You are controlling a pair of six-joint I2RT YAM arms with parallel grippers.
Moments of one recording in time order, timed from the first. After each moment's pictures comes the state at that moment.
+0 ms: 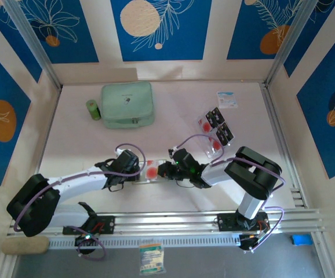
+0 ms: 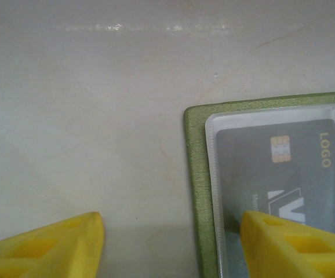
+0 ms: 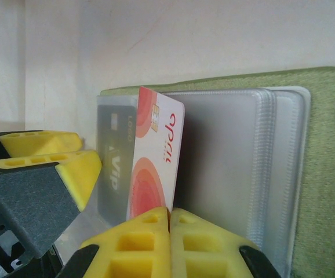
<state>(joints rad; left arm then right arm) -0.73 1.27 0.50 -0.35 -0.23 -0.68 0.90 1.70 0.54 0.53 -0.24 1.05</state>
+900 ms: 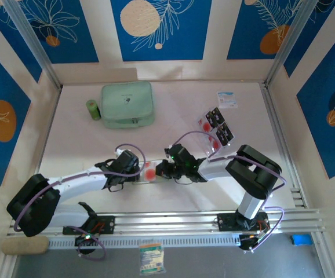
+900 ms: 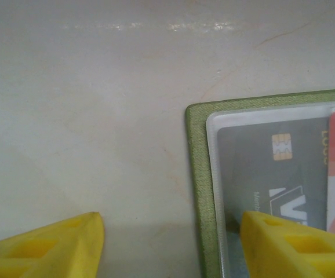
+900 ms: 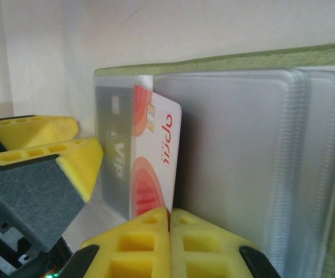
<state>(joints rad) -0.73 1.27 0.50 -0.35 -0.23 -0.68 0.88 1.71 0.66 0.31 -0.34 1.03</state>
